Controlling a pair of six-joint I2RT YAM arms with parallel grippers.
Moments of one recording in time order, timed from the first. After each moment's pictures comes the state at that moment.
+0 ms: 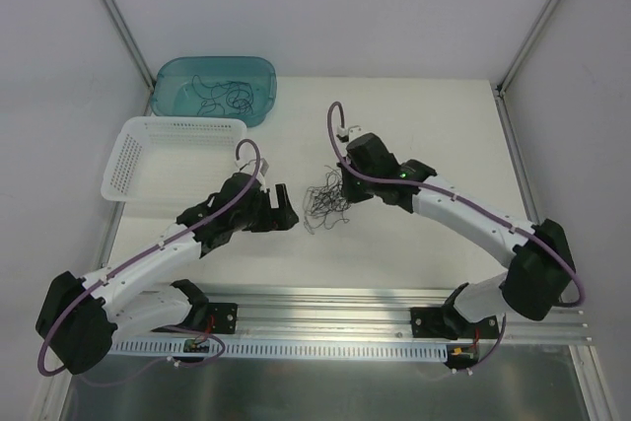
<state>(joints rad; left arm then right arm) -0.67 1.03 0.62 -0.33 0.00 -0.67 0.80 1.47 1.10 -0.50 0.06 0.40</state>
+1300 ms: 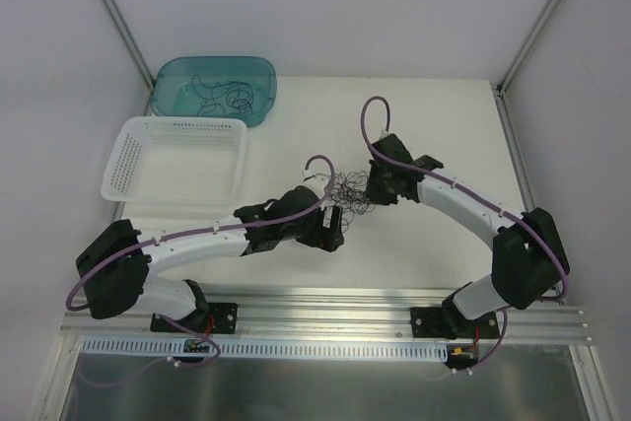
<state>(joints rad) -0.99 1.31 0.76 -0.17 -0.04 -0.62 0.61 1.49 1.07 -0.61 0.08 0.71</state>
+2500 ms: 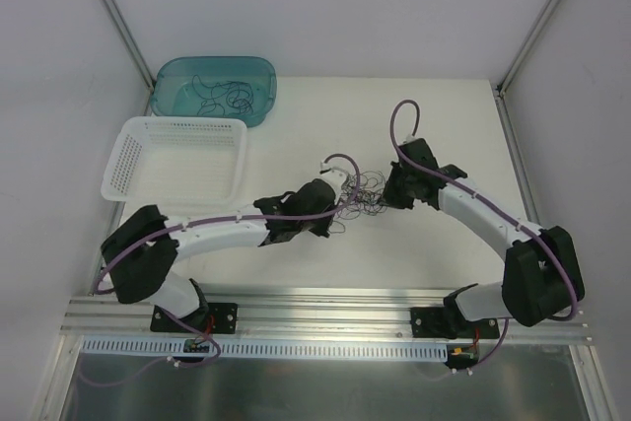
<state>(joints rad) -1.01 1.55 0.89 -0.12 -0.19 -0.39 0.48 1.39 0.93 -0.54 -0.04 0.74</state>
